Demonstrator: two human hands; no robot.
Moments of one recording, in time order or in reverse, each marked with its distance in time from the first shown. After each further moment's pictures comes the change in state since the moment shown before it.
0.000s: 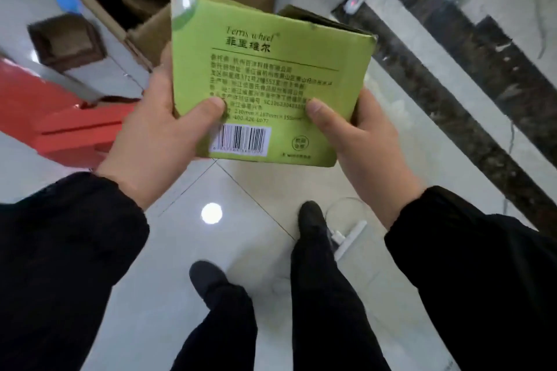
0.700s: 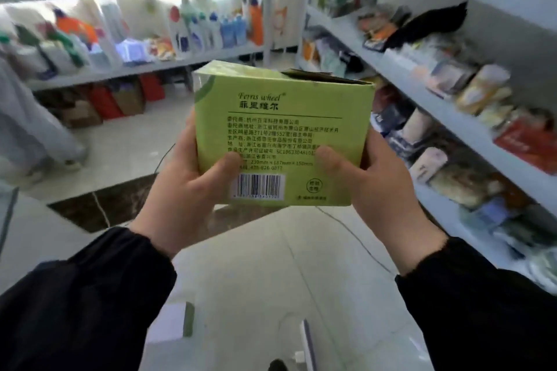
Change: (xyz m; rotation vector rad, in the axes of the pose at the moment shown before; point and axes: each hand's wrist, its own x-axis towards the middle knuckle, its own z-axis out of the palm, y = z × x) left_hand -0.183 0.541 0.324 -0.045 -1.125 0.673; right_hand -0.350 -0.257 -0.424 0.201 1.185 -0.233
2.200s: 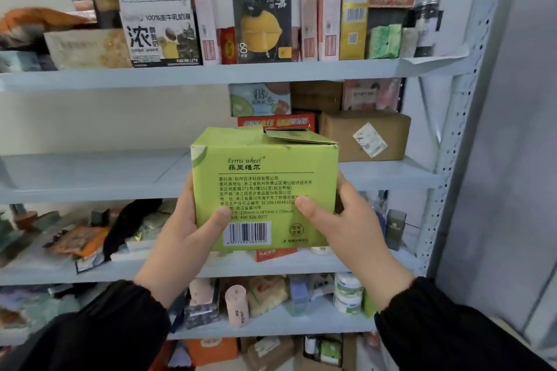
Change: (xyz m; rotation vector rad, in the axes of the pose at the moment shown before) left_hand 0.269 0.229 0.335 -0.094 -0.963 0.629; right_hand 0.057 -0.140 -0.257 -0.404 1.161 -0.141
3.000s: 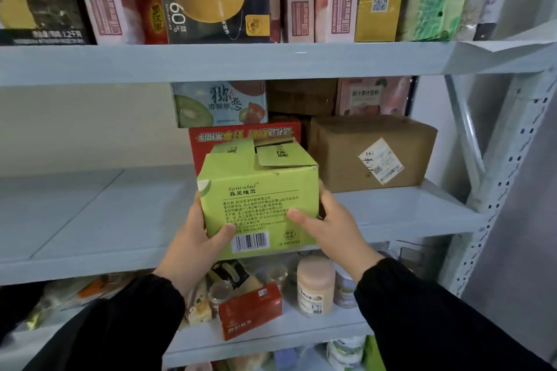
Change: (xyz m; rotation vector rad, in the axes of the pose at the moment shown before) left_hand 0.290 -0.168 0.123 0.119 -0.118 -0.178; right_hand 0.276 0.193 0.005 -0.102 -0.074 0.167
